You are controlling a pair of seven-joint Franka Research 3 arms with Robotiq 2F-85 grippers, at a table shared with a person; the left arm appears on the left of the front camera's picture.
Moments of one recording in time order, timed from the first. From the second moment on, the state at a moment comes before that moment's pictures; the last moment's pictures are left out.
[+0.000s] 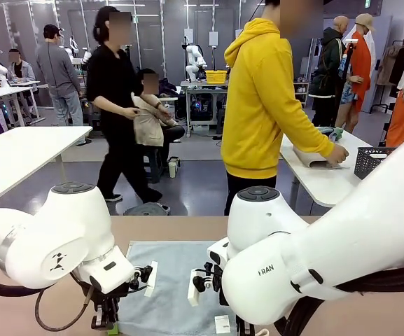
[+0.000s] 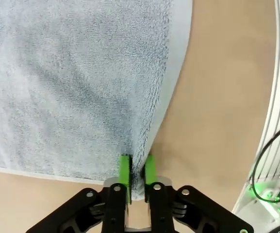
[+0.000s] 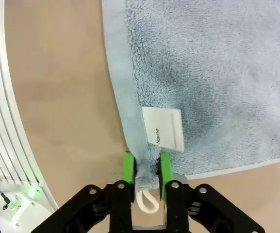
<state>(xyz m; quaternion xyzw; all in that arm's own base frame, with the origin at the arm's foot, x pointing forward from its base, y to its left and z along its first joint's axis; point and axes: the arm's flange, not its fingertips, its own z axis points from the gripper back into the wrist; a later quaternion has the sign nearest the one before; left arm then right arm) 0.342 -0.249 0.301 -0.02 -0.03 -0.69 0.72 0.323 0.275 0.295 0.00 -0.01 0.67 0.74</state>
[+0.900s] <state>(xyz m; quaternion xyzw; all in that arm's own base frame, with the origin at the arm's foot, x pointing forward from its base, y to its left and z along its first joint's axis) 0.332 -0.242 0.347 -0.05 -0.04 -0.71 0.71 0.313 0.259 0.348 0.03 -0.01 0.69 0.72</state>
